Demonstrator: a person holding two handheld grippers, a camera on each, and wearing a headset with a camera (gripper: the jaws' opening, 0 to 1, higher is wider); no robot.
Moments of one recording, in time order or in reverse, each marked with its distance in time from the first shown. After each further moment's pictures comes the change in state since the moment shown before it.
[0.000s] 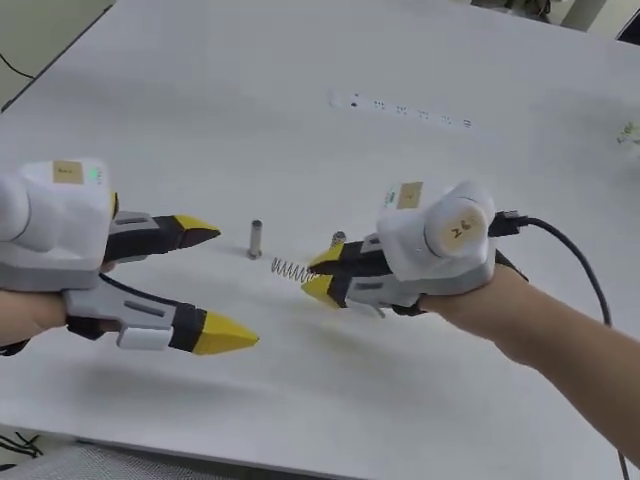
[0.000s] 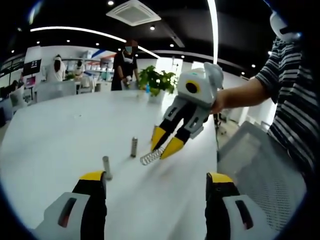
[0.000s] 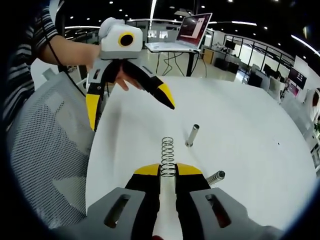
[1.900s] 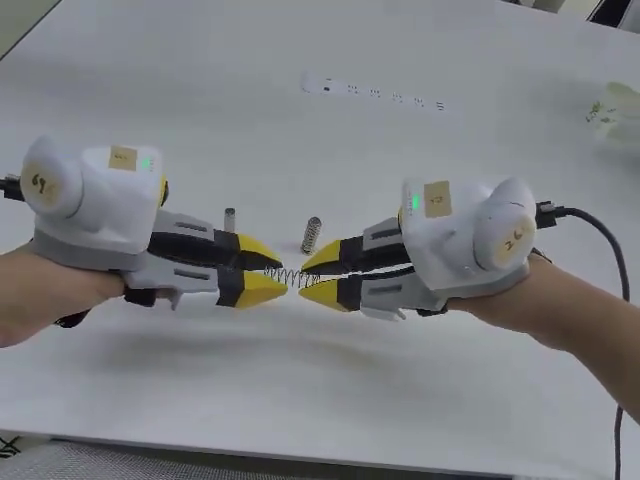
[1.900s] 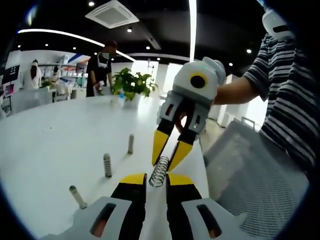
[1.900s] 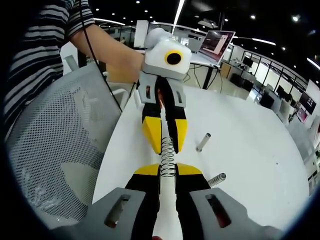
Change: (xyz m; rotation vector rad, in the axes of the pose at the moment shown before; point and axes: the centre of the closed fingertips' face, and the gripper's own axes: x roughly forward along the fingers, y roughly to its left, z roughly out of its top) left arm 0.048 -0.032 0.017 0.076 -0.032 -0.219; right arm -0.033 0.025 0.005 -0.169 -0.061 0.075
